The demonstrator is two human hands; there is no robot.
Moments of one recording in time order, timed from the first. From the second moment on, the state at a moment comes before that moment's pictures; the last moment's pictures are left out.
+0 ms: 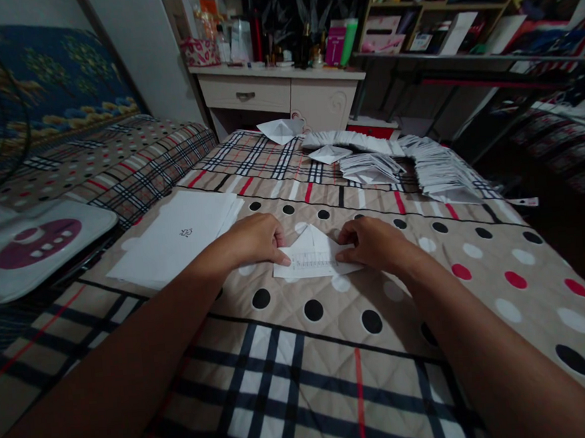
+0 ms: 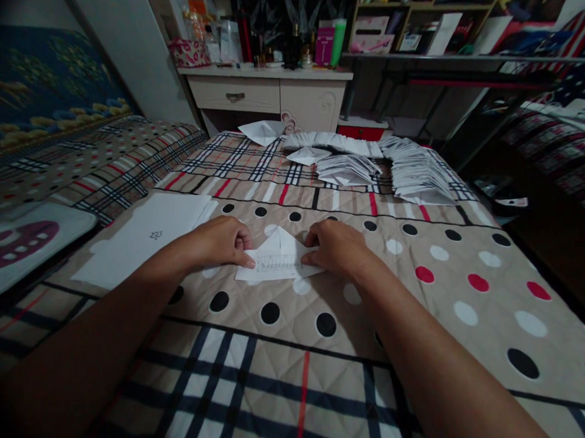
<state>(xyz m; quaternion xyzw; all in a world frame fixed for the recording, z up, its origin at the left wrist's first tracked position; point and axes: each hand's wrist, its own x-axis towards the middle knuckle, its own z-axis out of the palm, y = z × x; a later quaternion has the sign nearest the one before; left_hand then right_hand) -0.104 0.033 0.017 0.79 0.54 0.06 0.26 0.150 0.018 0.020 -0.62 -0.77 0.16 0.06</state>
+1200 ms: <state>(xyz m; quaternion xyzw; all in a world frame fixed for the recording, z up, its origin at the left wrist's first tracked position) -0.060 0.014 0.003 0.44 0.54 0.50 0.52 0.117 0.001 0.001 -0.53 -0.44 0.53 0.51</state>
